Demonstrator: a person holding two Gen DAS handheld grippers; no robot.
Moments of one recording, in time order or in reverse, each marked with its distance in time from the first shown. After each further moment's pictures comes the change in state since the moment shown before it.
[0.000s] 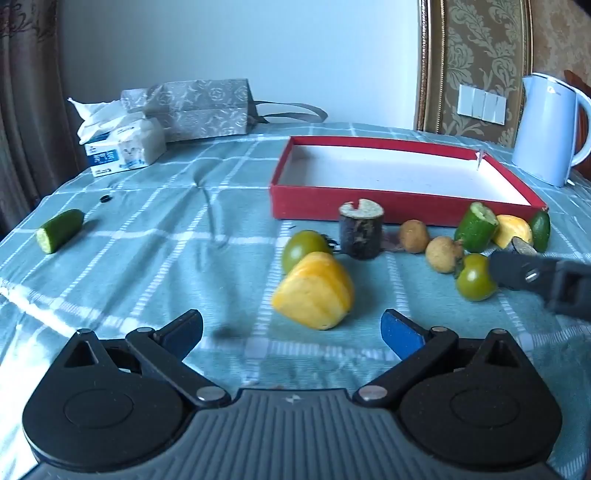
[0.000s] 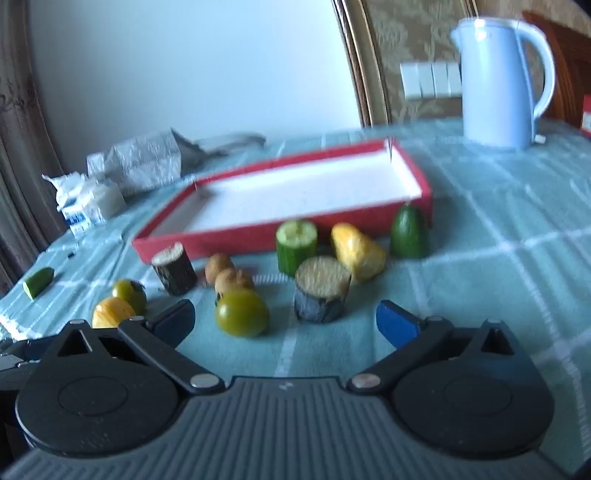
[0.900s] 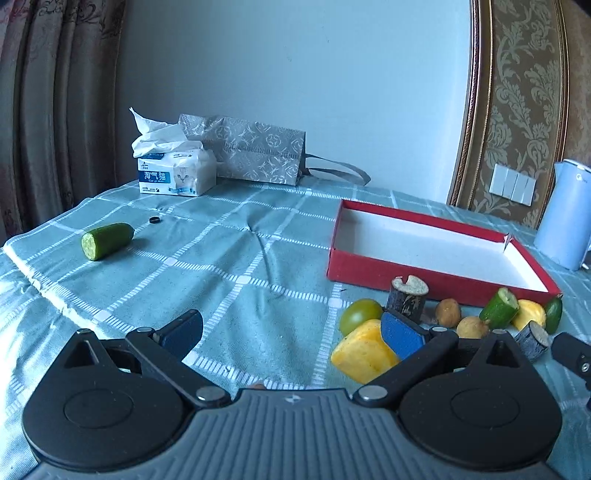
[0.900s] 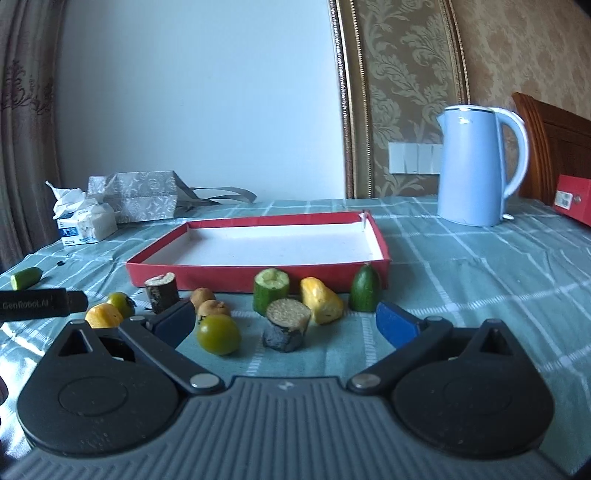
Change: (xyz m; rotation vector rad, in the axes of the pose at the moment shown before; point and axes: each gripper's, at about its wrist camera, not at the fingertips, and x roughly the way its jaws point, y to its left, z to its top) left arm -0.021 0.037 0.005 -0.175 -0.171 0.037; right arm -0.031 0.000 -0.013 -0.148 -0.176 -0.070
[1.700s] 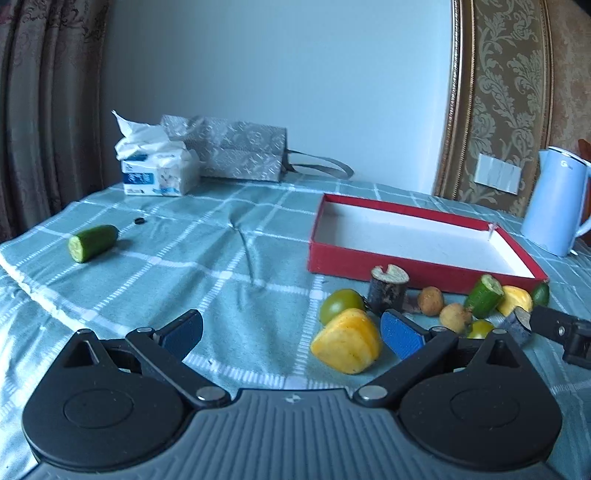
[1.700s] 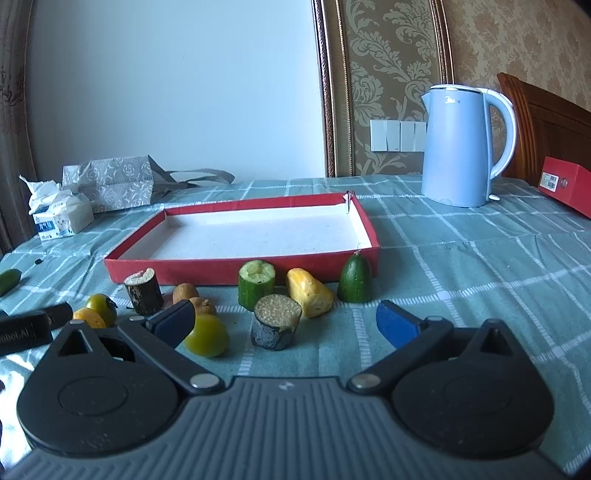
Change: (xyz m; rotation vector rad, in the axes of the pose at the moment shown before) left arm -0.002 -0.010 -0.006 0.041 0.027 -0.046; right arm 0.013 0.003 0.011 0.043 0.082 -0.081
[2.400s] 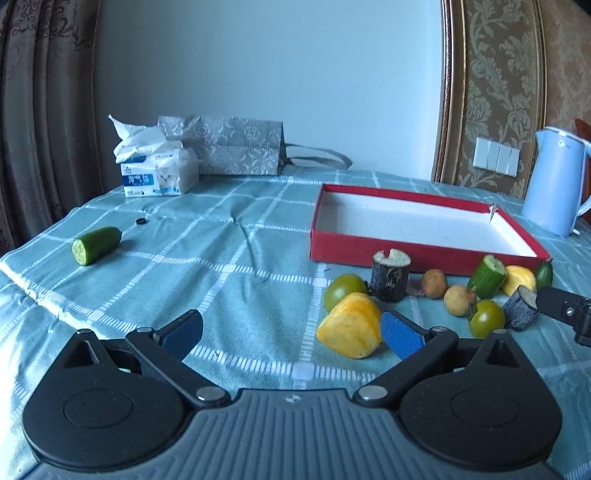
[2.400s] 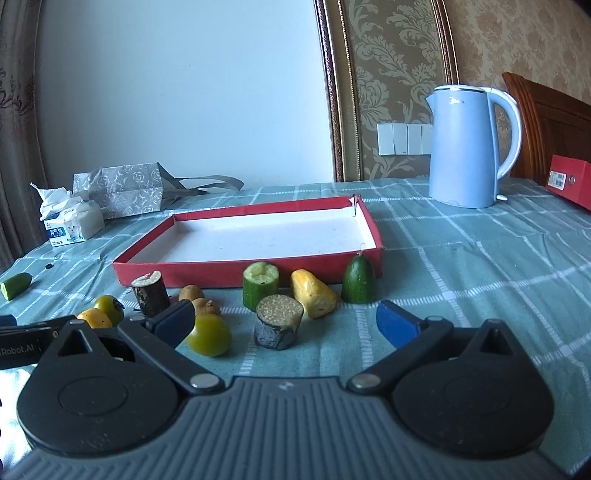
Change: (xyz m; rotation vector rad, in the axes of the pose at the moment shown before) left arm -0.001 -0.005 -0.002 0.055 0.025 0.043; right arm -0.001 -0.008 -0.005 0.010 -0.019 0.046
